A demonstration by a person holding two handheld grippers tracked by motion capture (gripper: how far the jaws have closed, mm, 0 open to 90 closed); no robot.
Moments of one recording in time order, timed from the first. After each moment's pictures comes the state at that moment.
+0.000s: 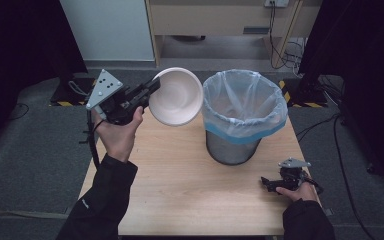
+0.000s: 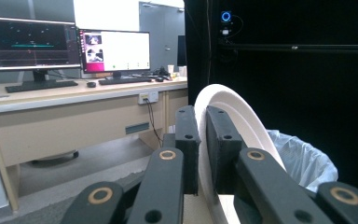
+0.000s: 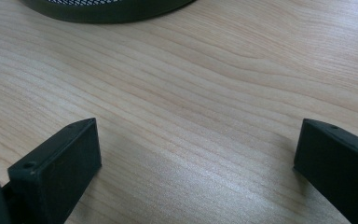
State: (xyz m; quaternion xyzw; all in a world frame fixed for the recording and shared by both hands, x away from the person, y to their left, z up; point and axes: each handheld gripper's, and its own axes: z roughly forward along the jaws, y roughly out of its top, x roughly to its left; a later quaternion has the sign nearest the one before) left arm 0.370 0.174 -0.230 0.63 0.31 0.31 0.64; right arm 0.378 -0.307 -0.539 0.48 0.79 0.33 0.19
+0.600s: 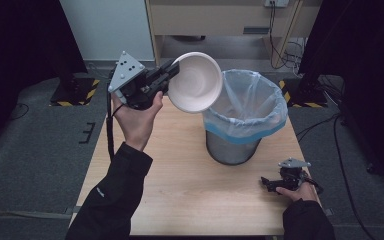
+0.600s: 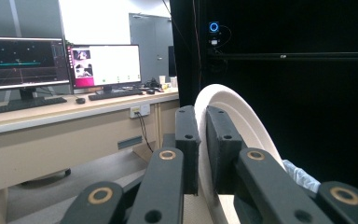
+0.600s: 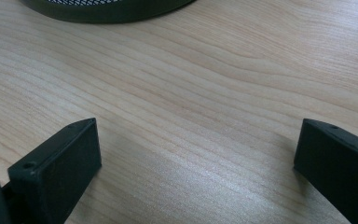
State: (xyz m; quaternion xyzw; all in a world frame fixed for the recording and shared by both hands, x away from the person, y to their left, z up) left arm 0.386 0.136 -0.203 0.63 0.28 0.32 0.65; right arm 0.378 -0.307 -0.539 0.48 0.79 0.33 0.19
